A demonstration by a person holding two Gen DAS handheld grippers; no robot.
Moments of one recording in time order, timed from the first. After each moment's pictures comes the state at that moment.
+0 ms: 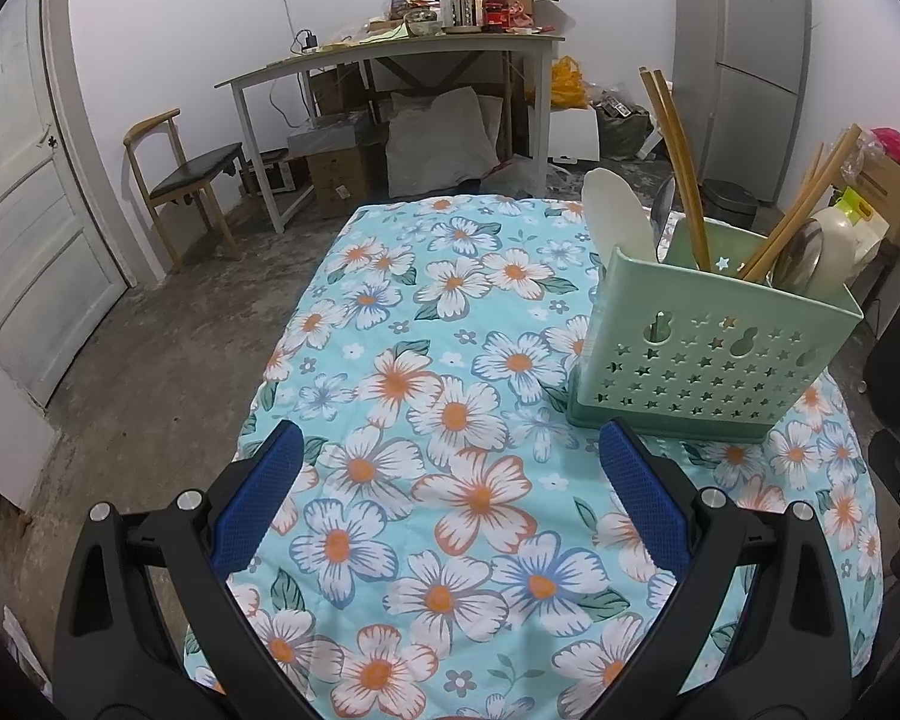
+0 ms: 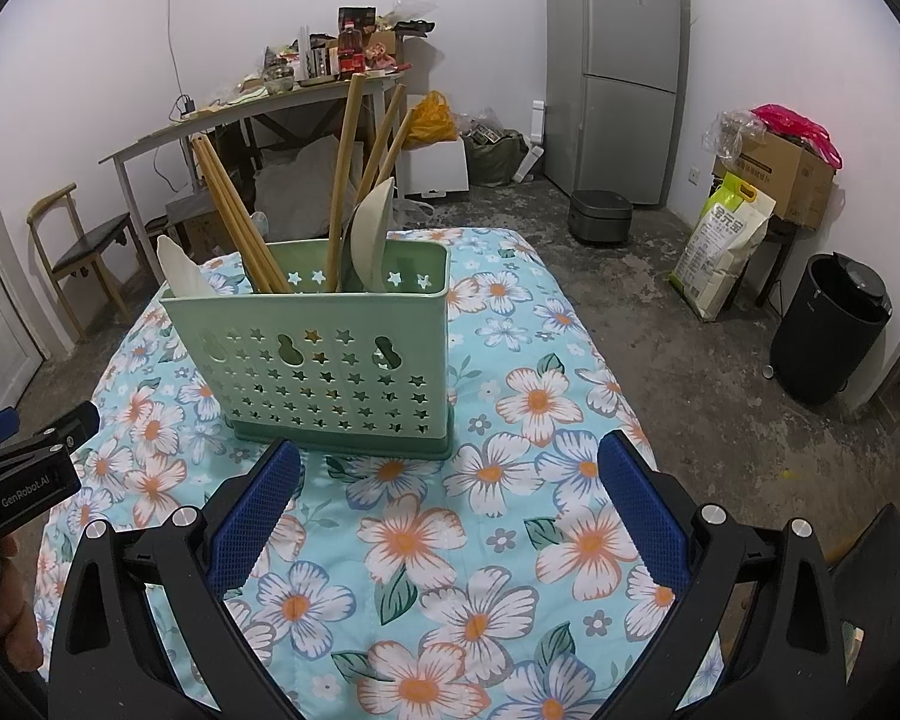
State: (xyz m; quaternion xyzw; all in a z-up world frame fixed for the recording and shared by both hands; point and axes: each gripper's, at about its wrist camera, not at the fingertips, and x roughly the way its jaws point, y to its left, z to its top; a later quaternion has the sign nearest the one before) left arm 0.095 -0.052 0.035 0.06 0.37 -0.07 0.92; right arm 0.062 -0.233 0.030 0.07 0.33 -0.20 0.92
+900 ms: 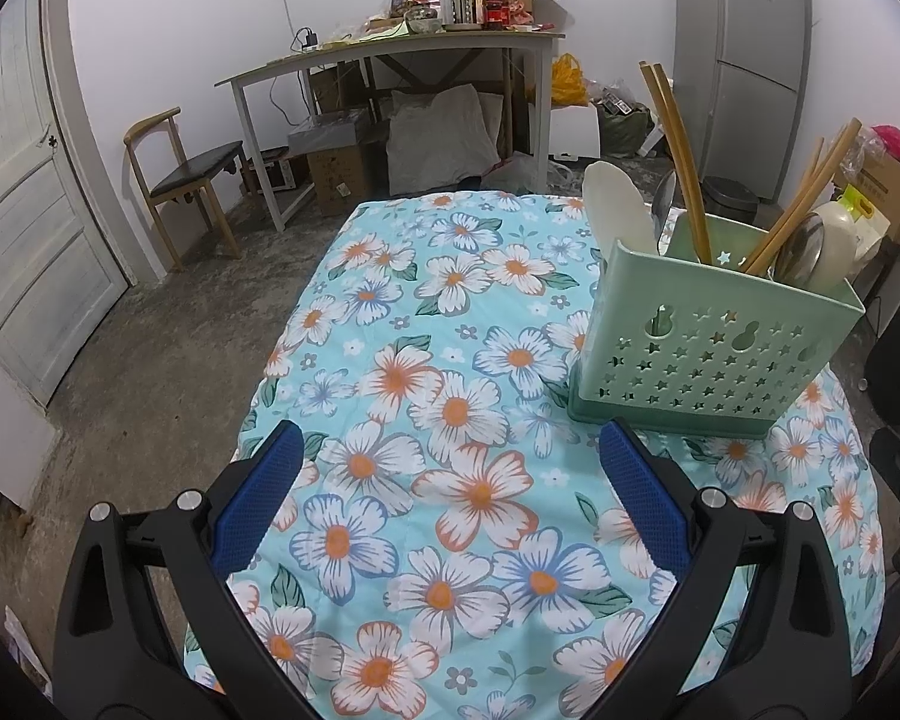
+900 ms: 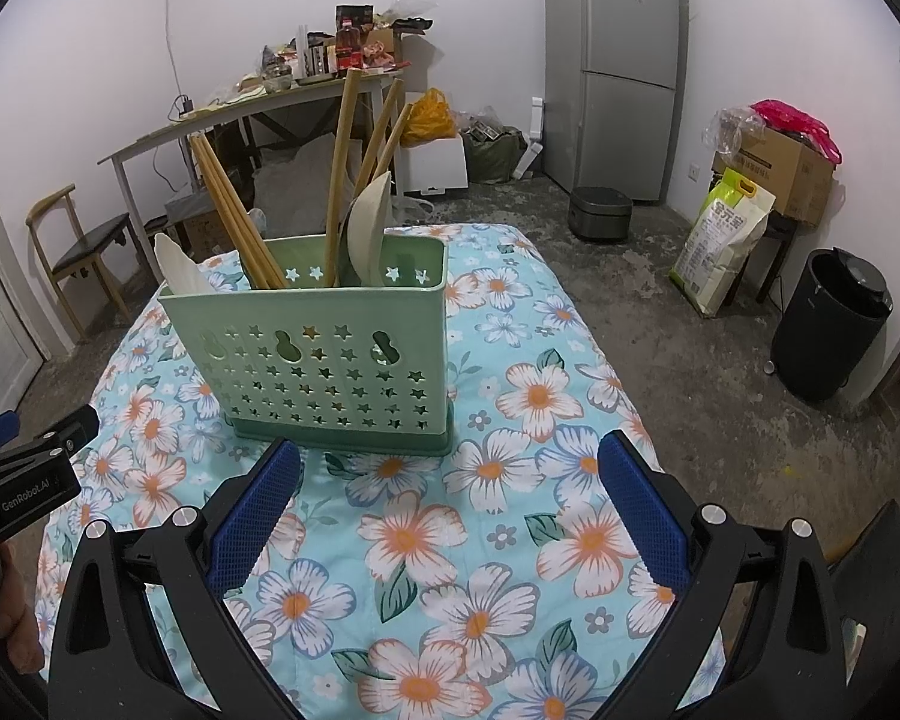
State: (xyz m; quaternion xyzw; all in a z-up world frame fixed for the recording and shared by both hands) left arm 0.099 -0.051 0.035 0.06 0.37 -0.07 0.92; right arm 0.063 -0.234 0.030 0.08 0.33 -0.20 0.92
